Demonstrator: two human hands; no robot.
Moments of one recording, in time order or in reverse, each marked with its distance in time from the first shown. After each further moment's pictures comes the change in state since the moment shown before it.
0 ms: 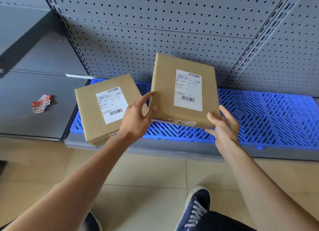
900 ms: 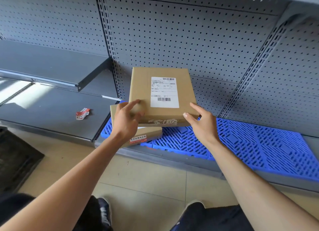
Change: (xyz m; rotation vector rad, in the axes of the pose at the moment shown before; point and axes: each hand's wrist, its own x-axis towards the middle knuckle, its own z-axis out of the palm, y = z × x) left_hand -0.083 0.068 -0.124 -0.054 0.261 -0.155; right_hand -0.132 -0.104 0.021 -0.568 -0.411 -0.654
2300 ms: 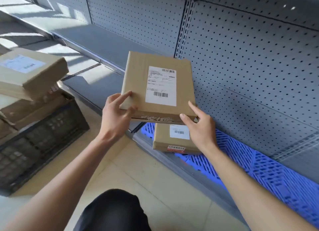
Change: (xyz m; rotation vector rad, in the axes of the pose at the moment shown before) left_hand -0.027 -0.072 -0.146 -0.043 0.433 -0.157; right_hand 0.021 -0.099 0.148 0.028 -0.292 -0.224
